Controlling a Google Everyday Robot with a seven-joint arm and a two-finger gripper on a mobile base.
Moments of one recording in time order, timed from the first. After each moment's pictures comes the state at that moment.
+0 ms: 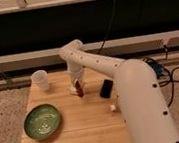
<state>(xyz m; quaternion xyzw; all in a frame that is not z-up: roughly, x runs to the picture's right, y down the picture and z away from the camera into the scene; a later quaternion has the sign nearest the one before) -0.068 0.052 0.894 -0.24 -0.28 -0.63 0.68</state>
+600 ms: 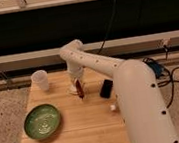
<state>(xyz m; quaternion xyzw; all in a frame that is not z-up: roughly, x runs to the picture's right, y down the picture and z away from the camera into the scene) -0.067 0.052 0.898 -0.24 -0.29 -0.63 0.68</state>
